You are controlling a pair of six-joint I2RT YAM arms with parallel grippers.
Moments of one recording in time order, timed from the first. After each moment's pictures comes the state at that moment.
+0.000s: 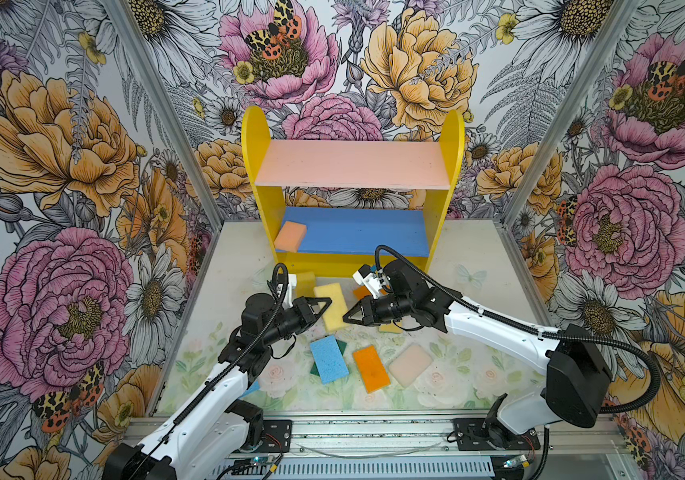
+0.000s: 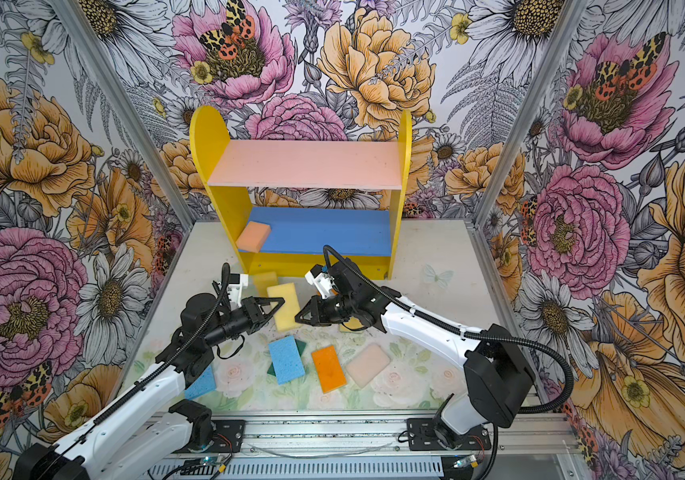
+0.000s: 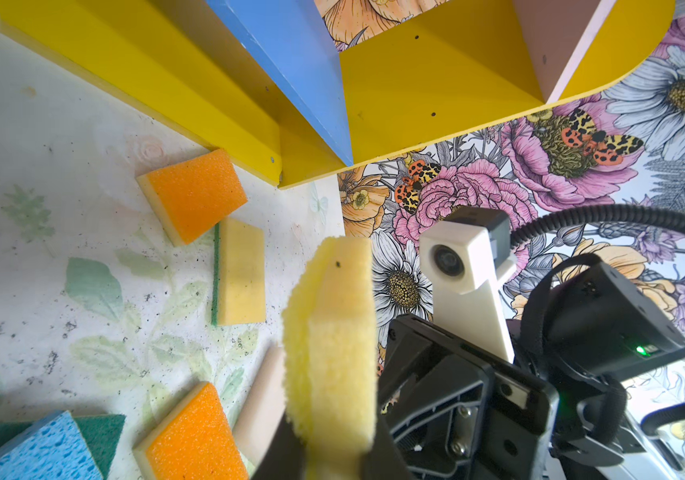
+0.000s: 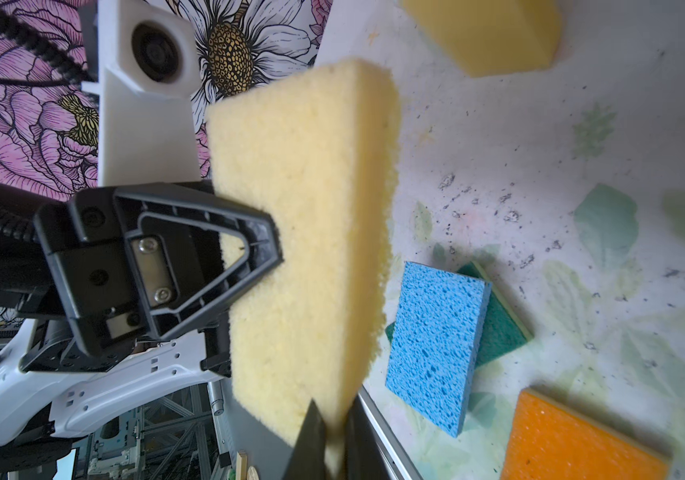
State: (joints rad) left arm -0.34 0.86 0.44 0.17 0.55 -1.09; right arm 0.78 1.50 1.09 -0.26 -0.64 0.71
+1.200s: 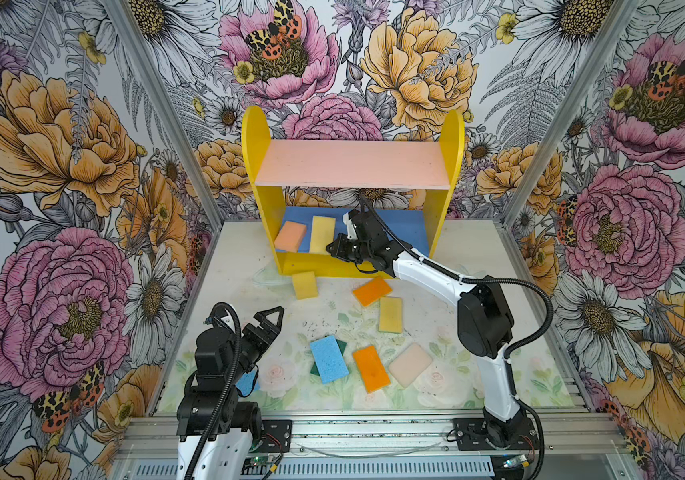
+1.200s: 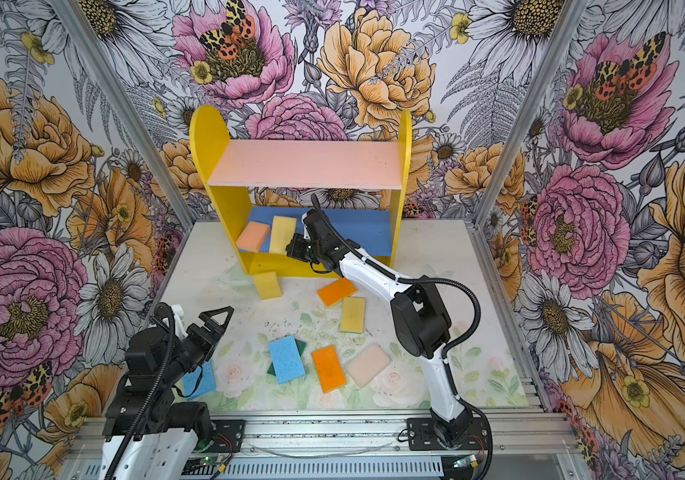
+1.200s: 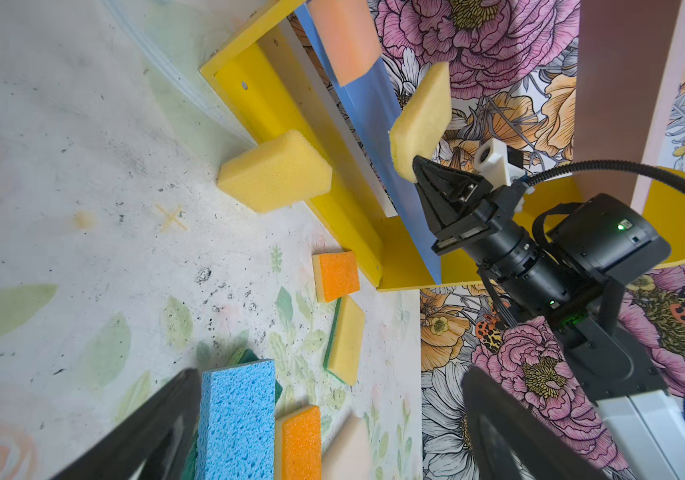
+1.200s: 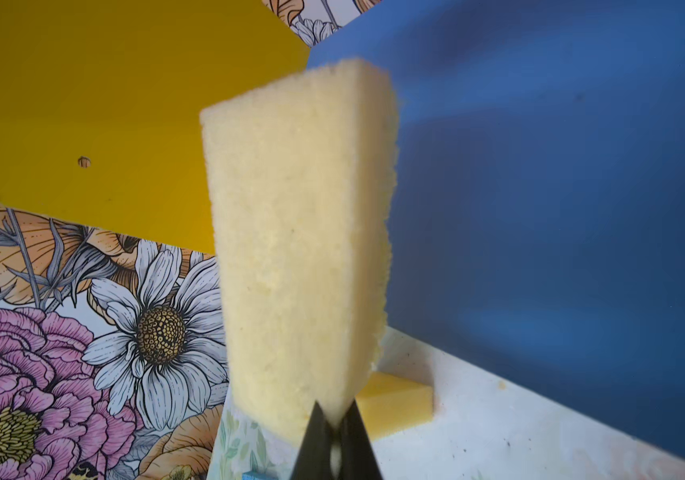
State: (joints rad) left arm 0.01 0.29 0.51 -0.61 0.35 -0.98; right arm 0.67 2.14 1.86 -0.25 -0.28 0.81
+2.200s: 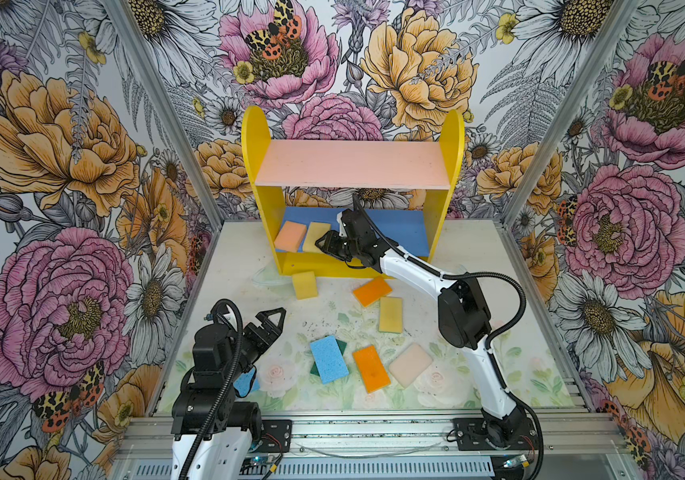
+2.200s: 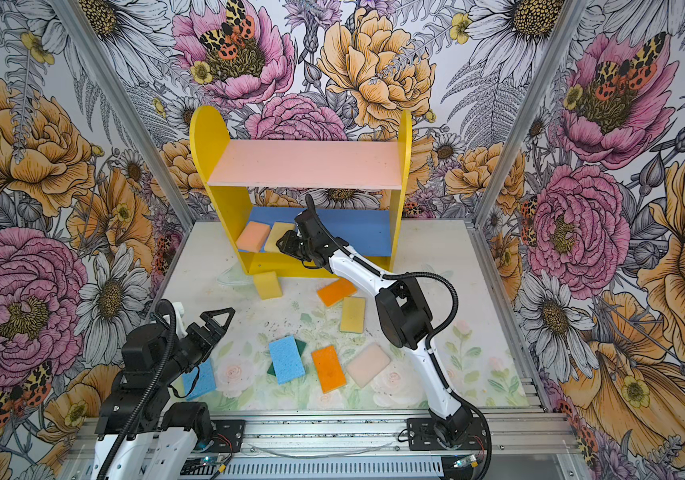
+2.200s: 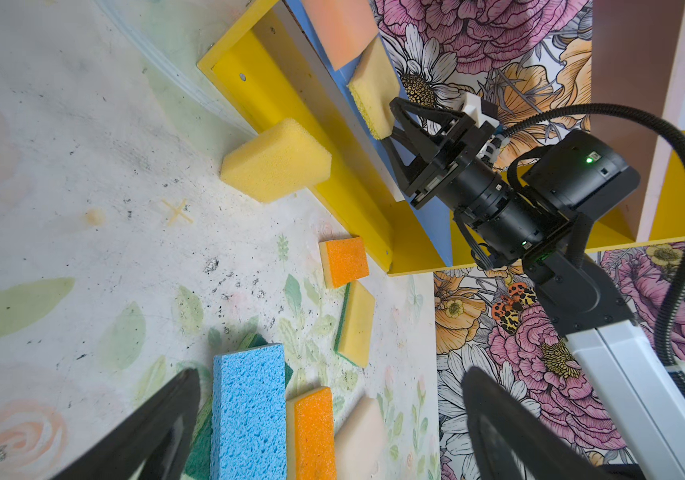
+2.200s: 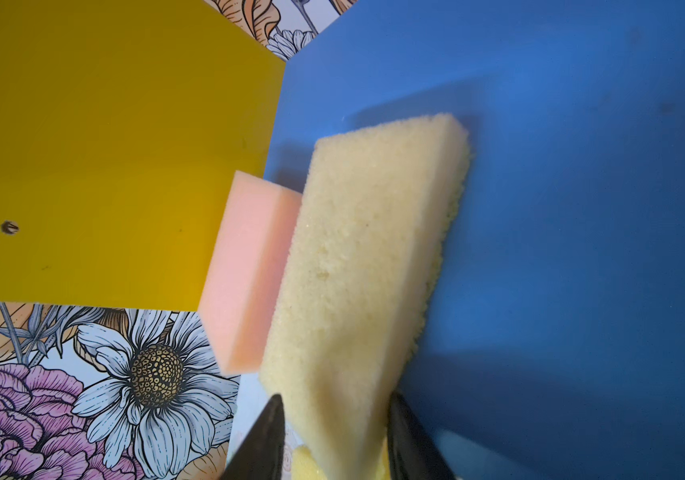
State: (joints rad) left arm -0.01 0.34 0.57 -0.69 0.35 -0.91; right arm 0.67 2.31 2.05 -0.27 -0.26 0.88
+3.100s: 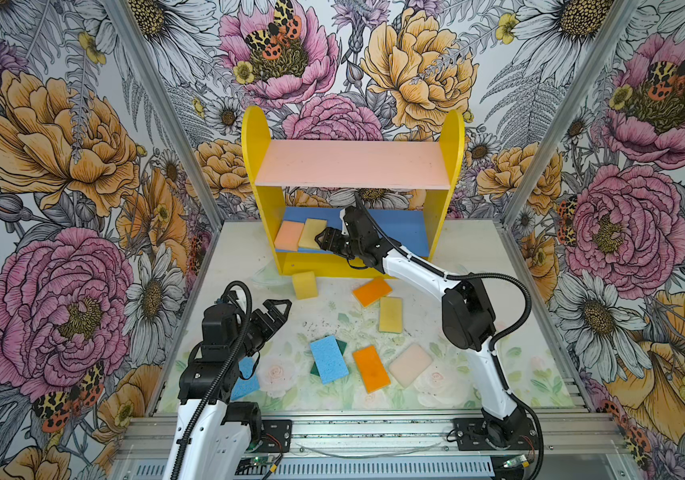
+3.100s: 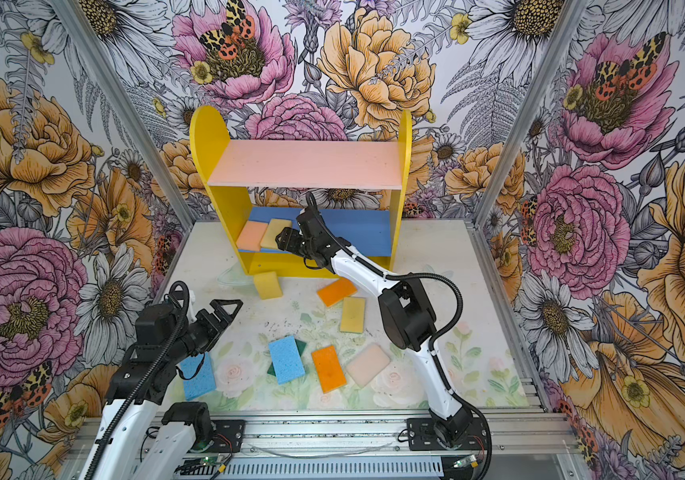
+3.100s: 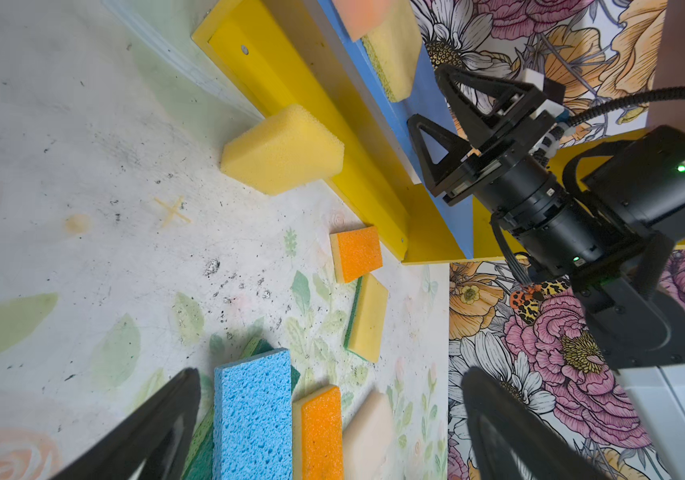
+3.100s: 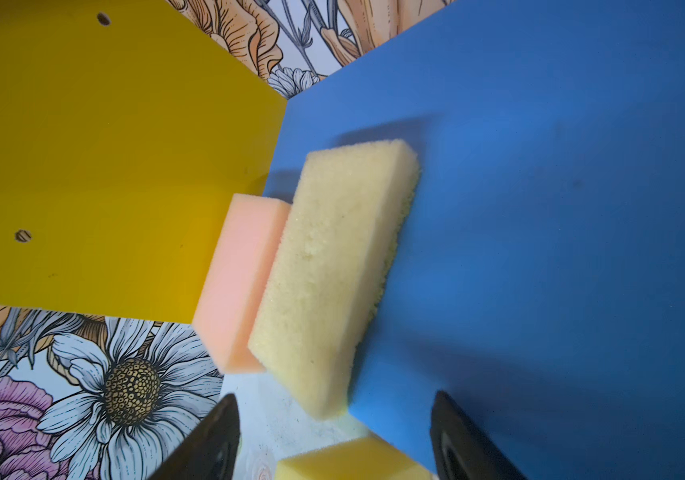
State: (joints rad) left arm -0.01 0.58 0.61 -0.59 0.41 -0.86; right arm 0.66 2.24 1.97 -0.25 -0.17 0.81
